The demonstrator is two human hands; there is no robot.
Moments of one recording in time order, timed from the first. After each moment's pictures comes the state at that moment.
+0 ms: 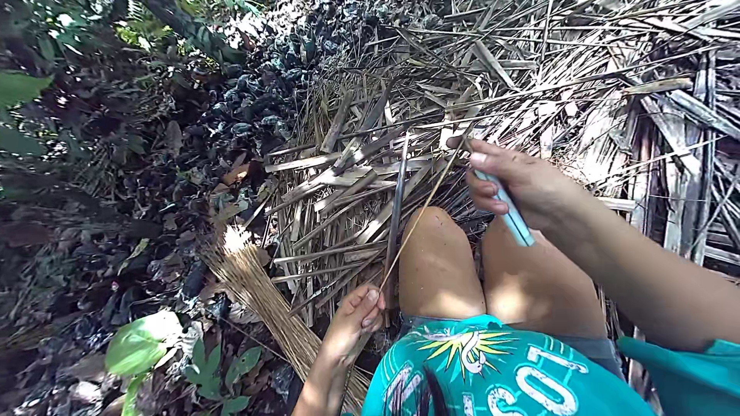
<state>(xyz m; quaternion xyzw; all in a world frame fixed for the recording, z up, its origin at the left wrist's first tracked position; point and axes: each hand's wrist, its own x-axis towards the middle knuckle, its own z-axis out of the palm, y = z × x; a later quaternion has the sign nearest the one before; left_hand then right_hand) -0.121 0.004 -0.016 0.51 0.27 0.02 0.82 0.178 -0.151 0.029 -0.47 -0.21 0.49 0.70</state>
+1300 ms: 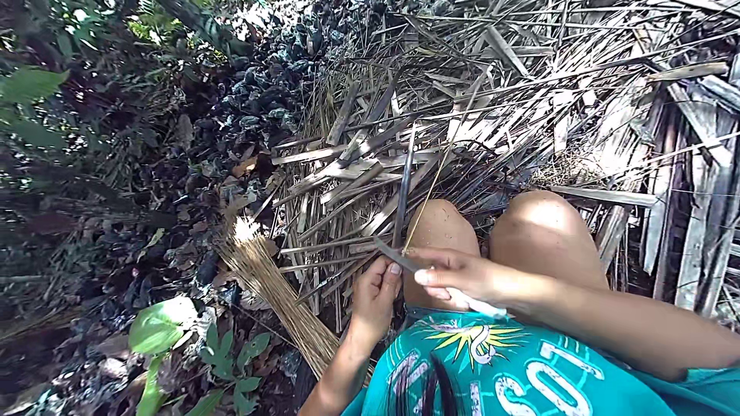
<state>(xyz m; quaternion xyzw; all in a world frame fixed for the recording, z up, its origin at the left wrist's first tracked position) -0.077 -0.023 -0.007 0.74 0.24 0.15 0.60 0.091 -0.150 -0.005 -0.40 -0.28 0.68 0.55</state>
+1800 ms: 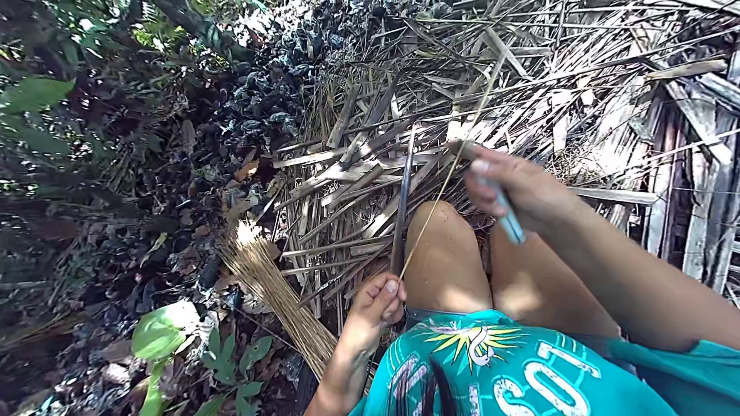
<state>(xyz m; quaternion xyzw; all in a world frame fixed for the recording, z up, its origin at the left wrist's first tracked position) -0.098 -0.019 -0.005 0.53 0.22 0.04 0.82 0.168 -0.152 0.008 -0.43 -0.30 0.46 0.72</state>
